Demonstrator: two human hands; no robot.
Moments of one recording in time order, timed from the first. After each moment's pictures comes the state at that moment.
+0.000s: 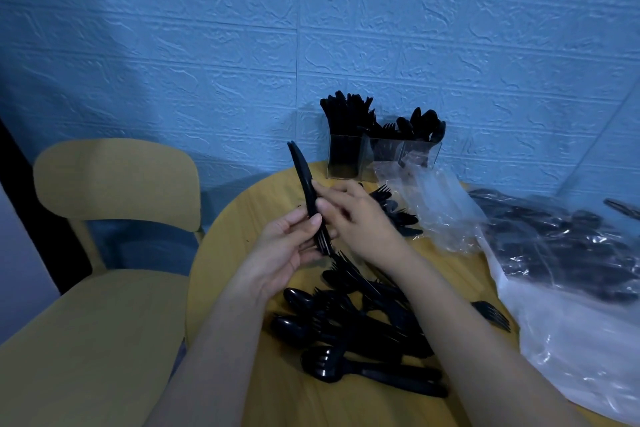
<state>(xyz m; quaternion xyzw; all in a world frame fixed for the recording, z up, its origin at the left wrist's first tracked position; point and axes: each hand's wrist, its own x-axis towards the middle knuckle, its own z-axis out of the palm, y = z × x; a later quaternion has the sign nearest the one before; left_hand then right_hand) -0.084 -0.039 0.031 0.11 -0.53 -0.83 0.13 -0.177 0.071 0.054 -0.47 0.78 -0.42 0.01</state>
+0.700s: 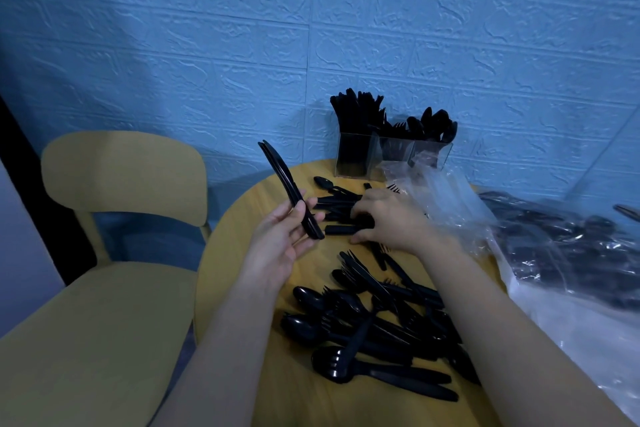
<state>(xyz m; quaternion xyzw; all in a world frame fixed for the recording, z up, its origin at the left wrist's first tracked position) -0.086 -0.052 0.028 0.19 -0.45 -0.85 0.20 -0.229 0.079 0.050 -0.49 0.87 -0.01 -0.02</state>
